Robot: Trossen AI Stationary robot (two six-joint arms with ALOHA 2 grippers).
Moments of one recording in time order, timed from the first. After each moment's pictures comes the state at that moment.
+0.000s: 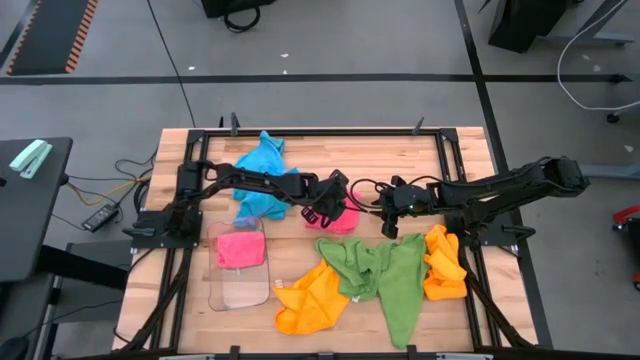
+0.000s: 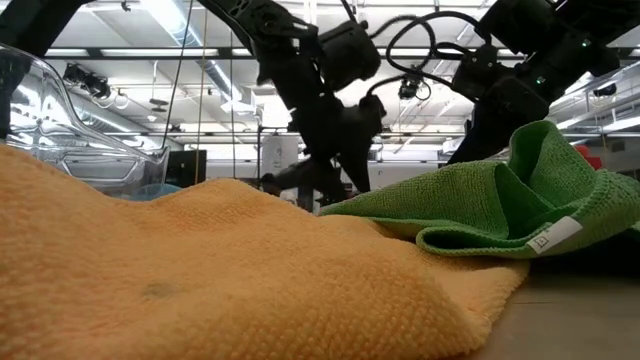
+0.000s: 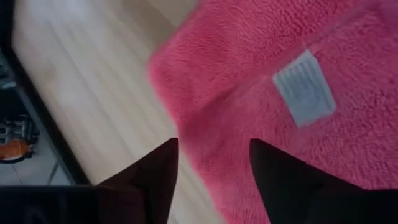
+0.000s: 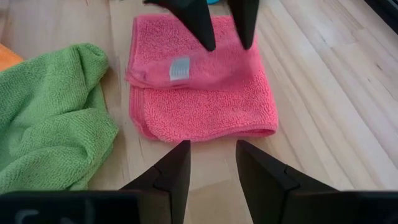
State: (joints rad) left arm 0.10 2.05 1.44 -0.36 -0.29 1.01; right arm 0.00 1.10 0.48 -0.13 0.23 0.17
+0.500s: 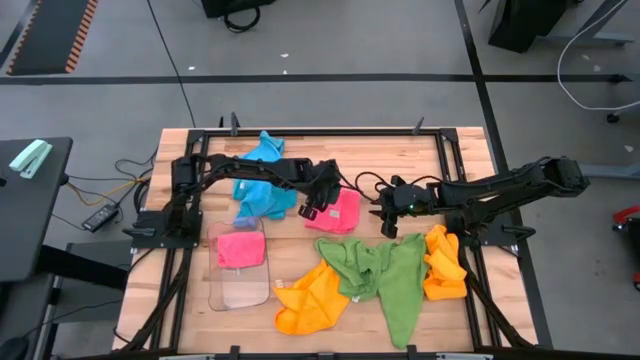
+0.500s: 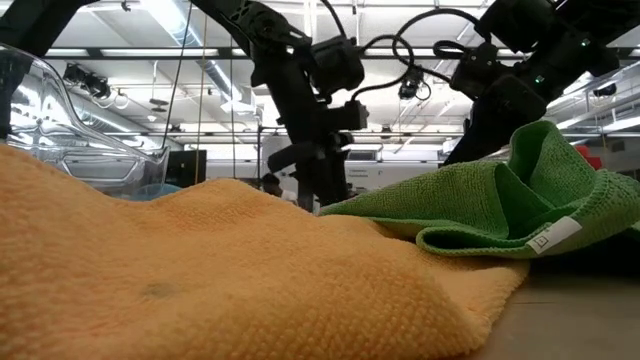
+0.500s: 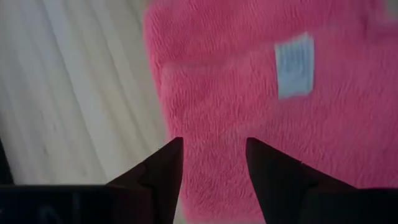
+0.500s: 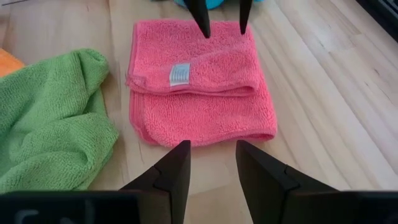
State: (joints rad) left arm 0.18 2.01 1.44 -0.48 -0.07 0.67; right arm 0.00 1.10 0.48 -0.11 0.23 0.17
